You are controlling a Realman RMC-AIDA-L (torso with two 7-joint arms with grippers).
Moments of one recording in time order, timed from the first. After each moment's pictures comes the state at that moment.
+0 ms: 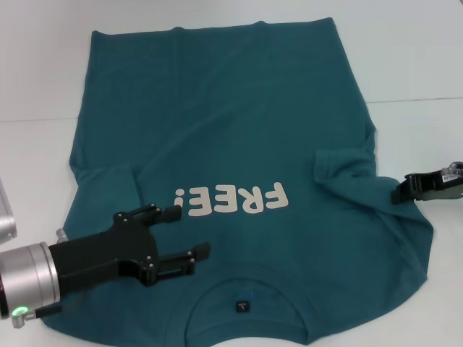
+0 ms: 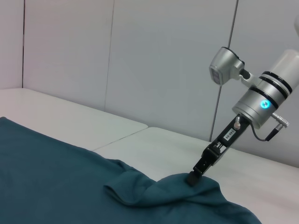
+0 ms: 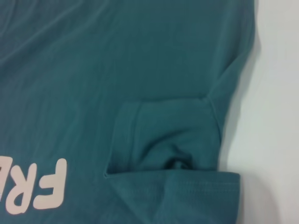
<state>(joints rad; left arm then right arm) -0.29 -2.17 1.13 0.91 1.67 1.35 -1.37 0.73 1.94 -0.75 -0.65 -2.60 -1.15 2.54</state>
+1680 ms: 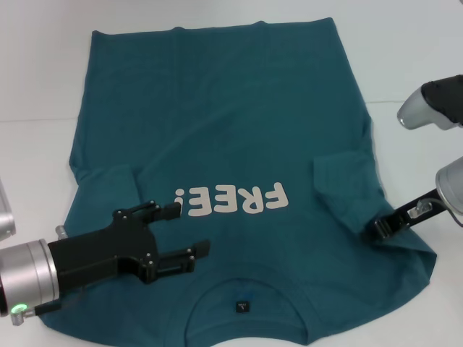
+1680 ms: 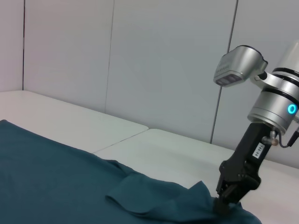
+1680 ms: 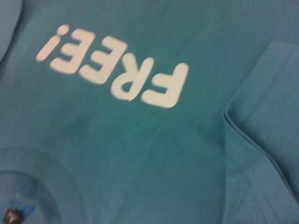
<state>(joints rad) -0.29 -2.17 1.13 0.93 1.67 1.35 -1.38 0.70 2.06 -0.92 -0.94 -2.67 -1.43 2.41</state>
